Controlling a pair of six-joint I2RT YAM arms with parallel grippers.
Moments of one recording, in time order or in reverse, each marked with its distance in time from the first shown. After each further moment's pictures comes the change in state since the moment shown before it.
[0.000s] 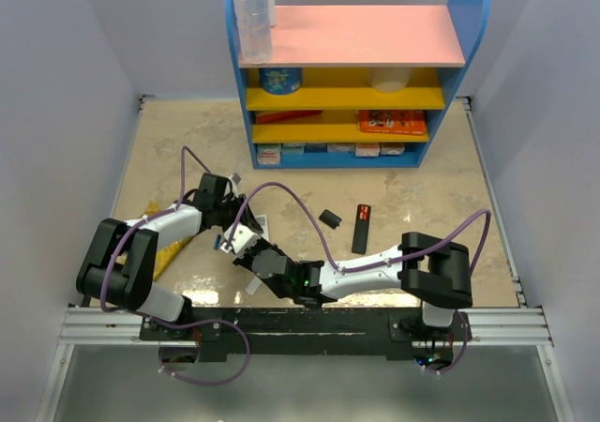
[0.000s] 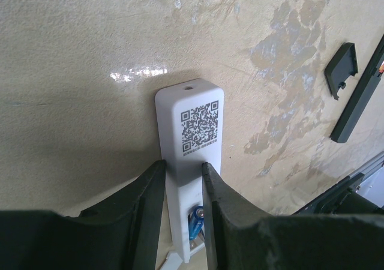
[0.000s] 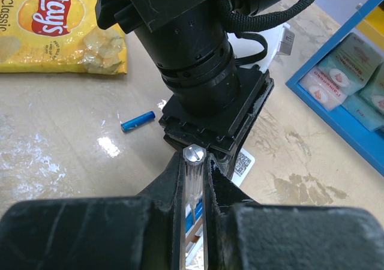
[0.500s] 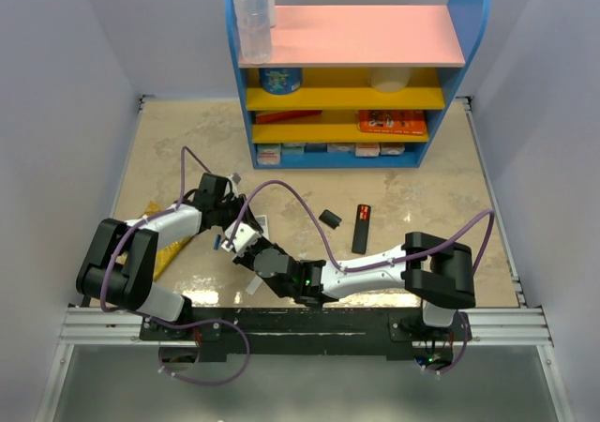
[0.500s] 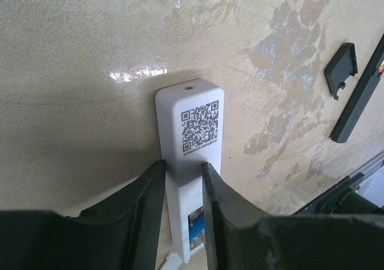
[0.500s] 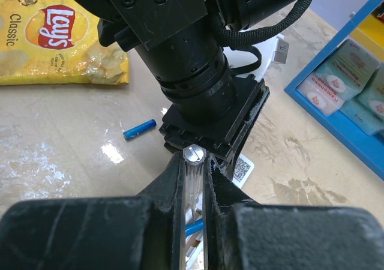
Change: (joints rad) left arm 0.000 0.000 -0.002 0.002 0.000 0.000; right arm 0.000 -0.016 0.000 0.014 -0.001 0.001
